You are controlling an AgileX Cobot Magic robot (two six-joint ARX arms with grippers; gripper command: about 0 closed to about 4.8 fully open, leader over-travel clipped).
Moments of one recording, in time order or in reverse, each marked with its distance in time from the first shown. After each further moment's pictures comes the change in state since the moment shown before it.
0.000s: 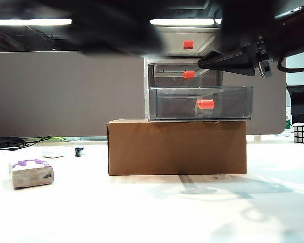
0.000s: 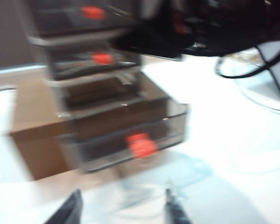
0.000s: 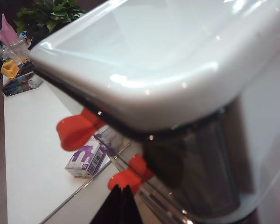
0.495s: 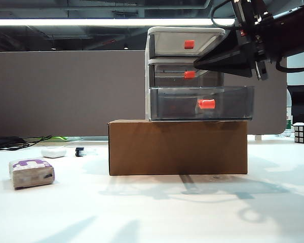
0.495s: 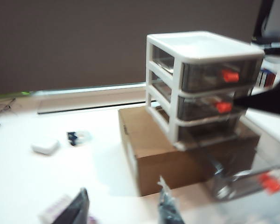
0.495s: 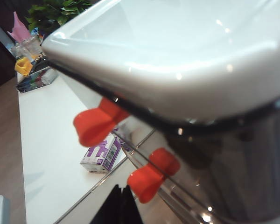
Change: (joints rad) left arm -0.054 -0.777 -0.154 -0.608 -0.157 0.009; right arm 0.018 0.000 0.000 -0.018 -0.025 0.030
